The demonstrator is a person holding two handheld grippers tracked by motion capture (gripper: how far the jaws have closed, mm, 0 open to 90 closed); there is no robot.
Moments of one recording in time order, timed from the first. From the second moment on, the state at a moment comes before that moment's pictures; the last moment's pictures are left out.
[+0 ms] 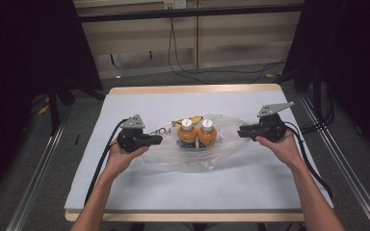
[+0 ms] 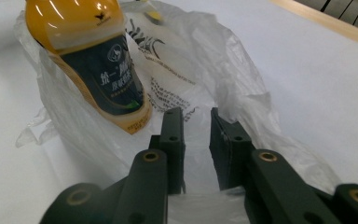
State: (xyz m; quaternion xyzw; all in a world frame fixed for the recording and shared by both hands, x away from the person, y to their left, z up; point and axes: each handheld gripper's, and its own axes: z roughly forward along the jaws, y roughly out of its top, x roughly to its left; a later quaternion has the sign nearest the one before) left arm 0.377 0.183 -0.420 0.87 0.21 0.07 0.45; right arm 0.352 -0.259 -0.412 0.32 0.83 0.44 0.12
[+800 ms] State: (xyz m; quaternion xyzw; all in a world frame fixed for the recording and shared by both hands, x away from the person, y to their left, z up) left arm 0.336 0.137 -0.421 0.85 0.16 0.02 0.50; right arm 0.361 -0.210 -0.403 0.28 0.85 0.44 0.09
